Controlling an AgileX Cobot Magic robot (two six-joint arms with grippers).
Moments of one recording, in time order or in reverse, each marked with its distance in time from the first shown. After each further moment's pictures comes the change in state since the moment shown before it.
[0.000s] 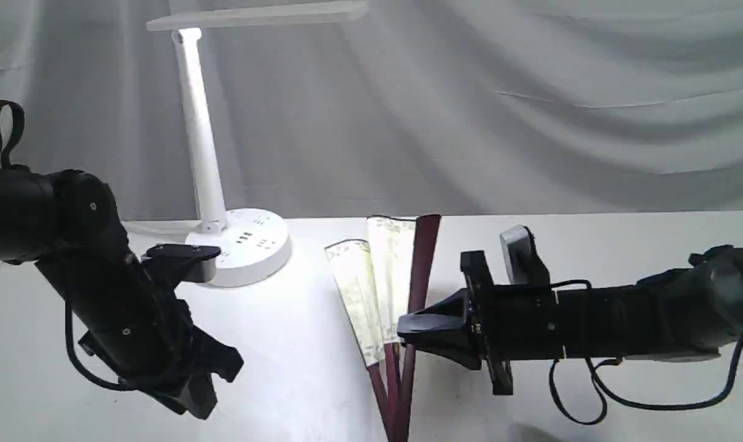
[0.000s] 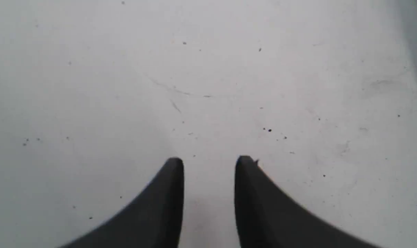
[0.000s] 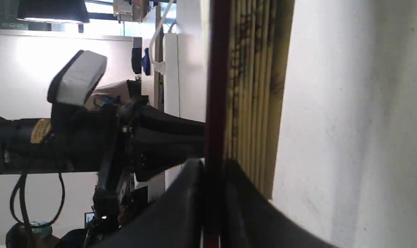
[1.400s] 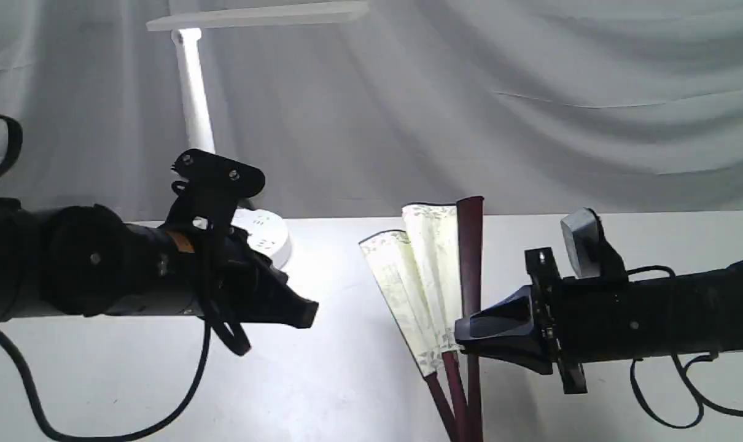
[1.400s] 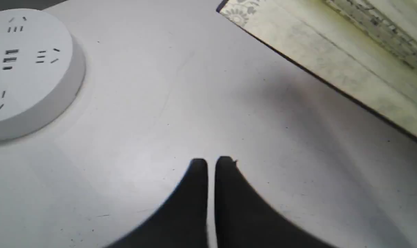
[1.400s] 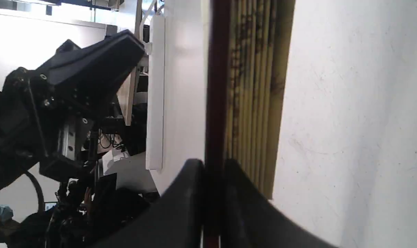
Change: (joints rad) left arm -0.230 -0.242 0.277 -0.030 -0.803 0.040; right arm -0.115 -0.223 0.160 -0.162 0.005 -0.011
